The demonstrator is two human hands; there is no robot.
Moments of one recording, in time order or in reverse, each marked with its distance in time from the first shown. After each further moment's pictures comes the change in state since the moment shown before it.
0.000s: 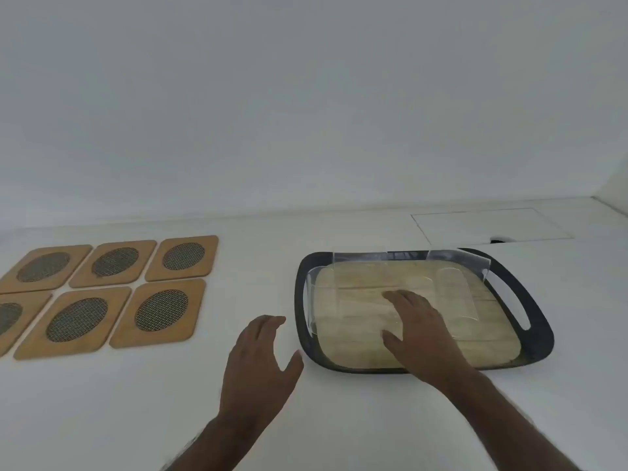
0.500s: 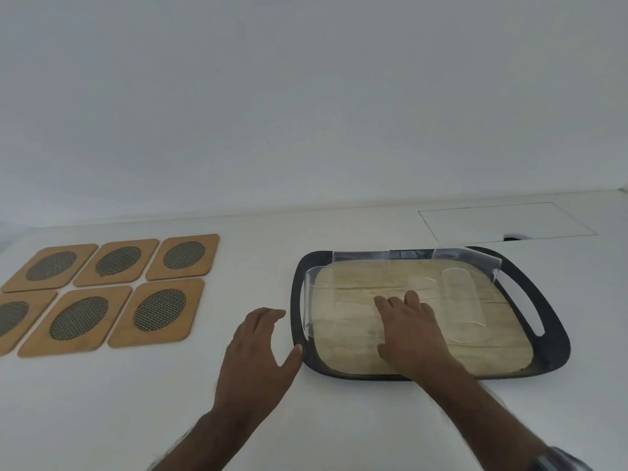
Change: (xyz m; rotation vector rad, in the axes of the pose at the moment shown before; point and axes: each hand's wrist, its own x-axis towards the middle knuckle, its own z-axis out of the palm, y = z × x) left_hand 0.012 0.015 0.008 0.014 0.036 0.031; right_hand 0.027 0.009 0.017 -0.379 -0.161 -0.042
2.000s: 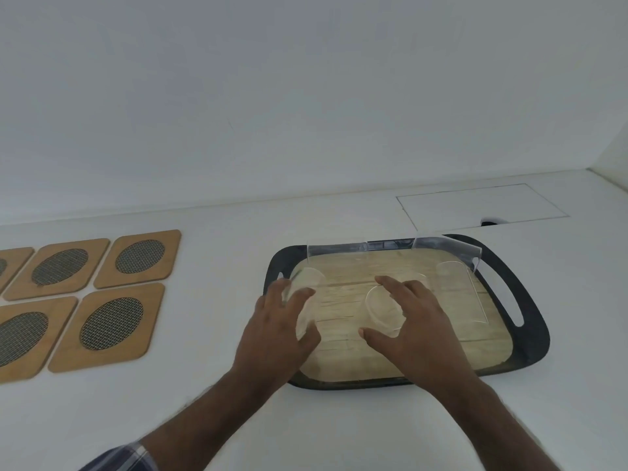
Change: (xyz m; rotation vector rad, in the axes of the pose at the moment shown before) left_hand 0.062 0.026 0.053 0.041 -0.141 0.238; right_hand -0.021 0.025 -0.019 0.631 0.299 0.100
